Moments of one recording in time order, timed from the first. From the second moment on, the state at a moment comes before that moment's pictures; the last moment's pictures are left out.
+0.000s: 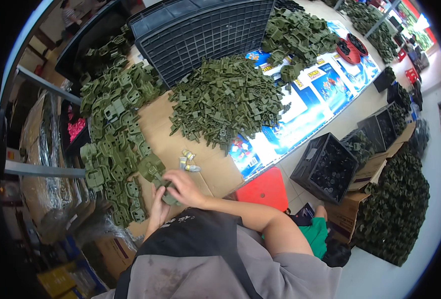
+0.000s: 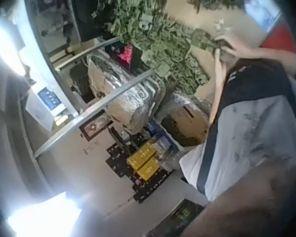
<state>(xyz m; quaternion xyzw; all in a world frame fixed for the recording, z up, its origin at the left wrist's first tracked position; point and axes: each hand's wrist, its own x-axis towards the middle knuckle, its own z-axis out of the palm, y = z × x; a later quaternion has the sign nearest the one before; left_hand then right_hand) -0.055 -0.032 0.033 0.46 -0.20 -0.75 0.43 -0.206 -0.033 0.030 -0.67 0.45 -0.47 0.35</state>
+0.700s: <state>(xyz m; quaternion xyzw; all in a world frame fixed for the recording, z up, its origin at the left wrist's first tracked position) -0.045 -0.048 0.026 0.55 -0.75 -0.25 0.27 -0.255 -0.052 -0.056 -0.61 0.69 -0.28 0.27</state>
